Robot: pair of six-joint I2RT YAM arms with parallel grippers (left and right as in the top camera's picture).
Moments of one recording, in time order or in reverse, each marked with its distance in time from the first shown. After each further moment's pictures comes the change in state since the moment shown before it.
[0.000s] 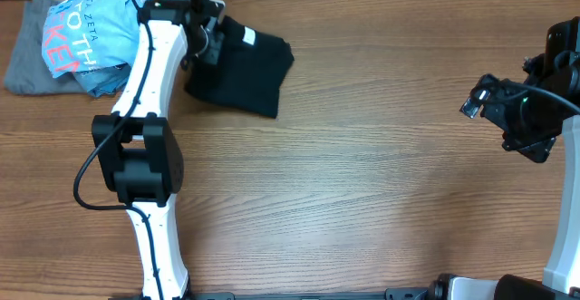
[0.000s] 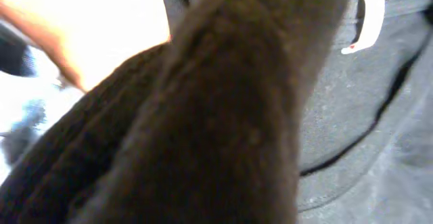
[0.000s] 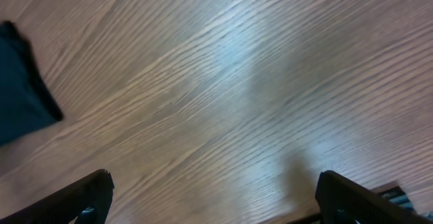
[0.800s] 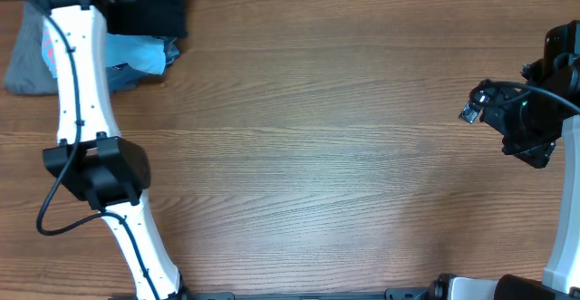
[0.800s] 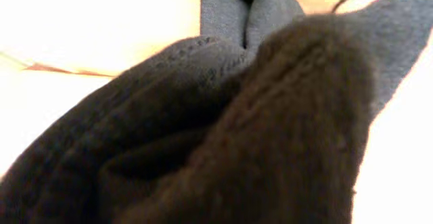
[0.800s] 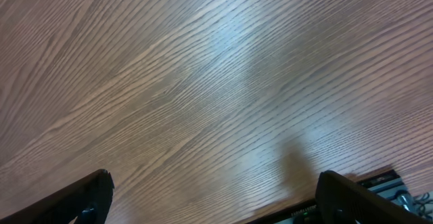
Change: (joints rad) left arm 0.248 0.002 0.401 0.051 -0.061 -0.157; right arm 0.000 0.000 0.000 -0.040 0.002 0.006
